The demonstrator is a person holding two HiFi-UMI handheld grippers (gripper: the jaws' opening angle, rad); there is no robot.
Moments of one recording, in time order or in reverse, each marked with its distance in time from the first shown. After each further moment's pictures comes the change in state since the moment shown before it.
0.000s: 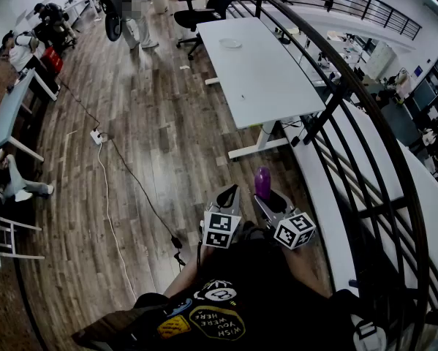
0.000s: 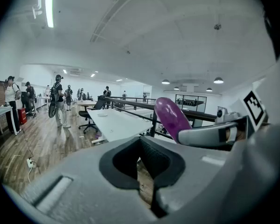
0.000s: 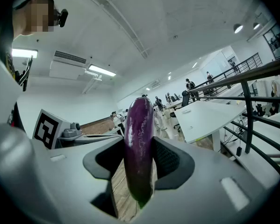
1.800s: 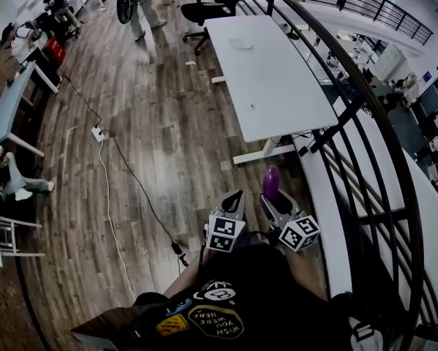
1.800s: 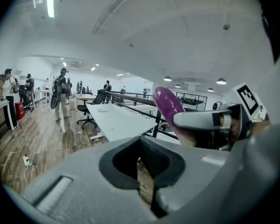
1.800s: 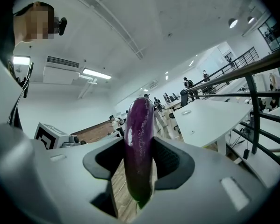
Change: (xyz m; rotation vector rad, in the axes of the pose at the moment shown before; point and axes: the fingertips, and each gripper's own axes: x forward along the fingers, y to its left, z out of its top) left arm 0.073 0.060 0.014 -0.046 0.057 -0.019; right arm 0.086 -0.052 0.048 0.055 -0.020 0.004
